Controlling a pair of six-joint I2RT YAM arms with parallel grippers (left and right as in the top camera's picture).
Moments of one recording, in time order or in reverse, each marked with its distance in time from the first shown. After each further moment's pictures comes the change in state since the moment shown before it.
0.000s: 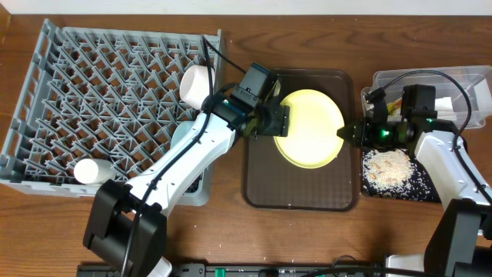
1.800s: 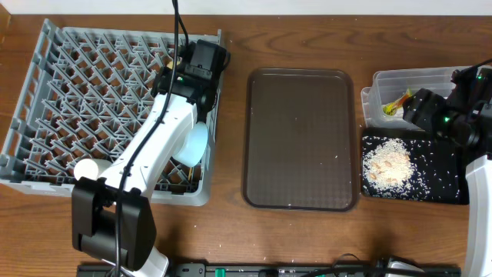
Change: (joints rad) left arm 0.257 0.008 0.053 -0.146 -1.000 0.584; right arm -0.169 -0.285 0.276 -0.264 0.532 0.196
